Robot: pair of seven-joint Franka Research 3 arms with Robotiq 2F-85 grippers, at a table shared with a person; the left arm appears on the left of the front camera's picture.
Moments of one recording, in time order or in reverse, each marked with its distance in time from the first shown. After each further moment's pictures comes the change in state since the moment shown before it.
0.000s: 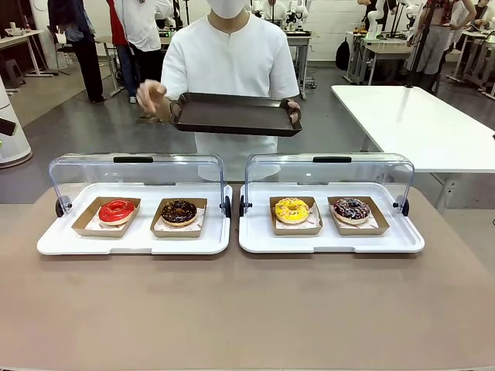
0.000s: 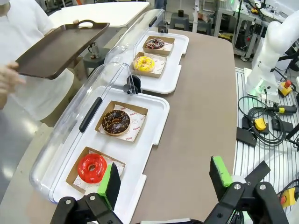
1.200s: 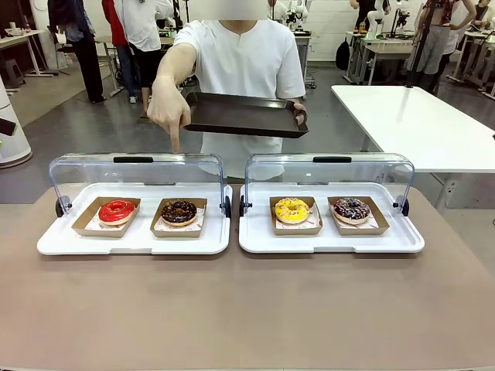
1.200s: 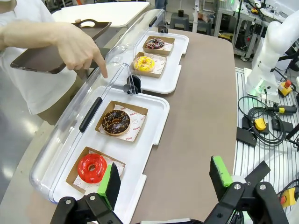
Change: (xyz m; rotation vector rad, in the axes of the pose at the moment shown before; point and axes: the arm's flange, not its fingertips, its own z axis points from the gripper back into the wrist) left arm 0.000 0.000 0.000 0.000 0.000 0.000; right arm 0.000 0.000 0.000 0.000 0.000 0.000
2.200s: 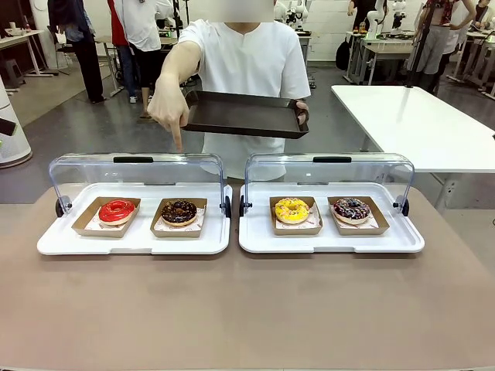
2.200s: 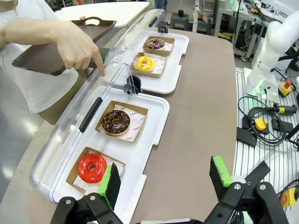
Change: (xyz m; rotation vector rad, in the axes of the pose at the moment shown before) left arm 0.000 0.000 0.000 0.000 0.000 0.000; right arm 0.000 0.000 0.000 0.000 0.000 0.000
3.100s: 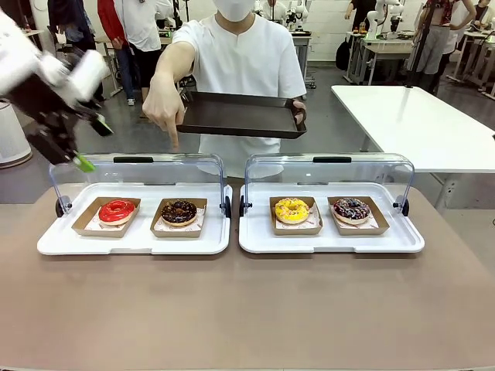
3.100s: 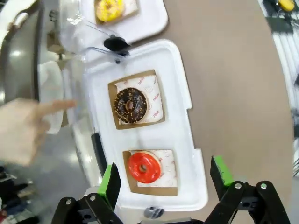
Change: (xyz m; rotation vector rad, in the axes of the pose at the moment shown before) left arm 0.111 -0.020 -0.179 0.027 0.628 -0.629; right arm 0.000 0.000 0.000 0.001 -0.001 -0.001
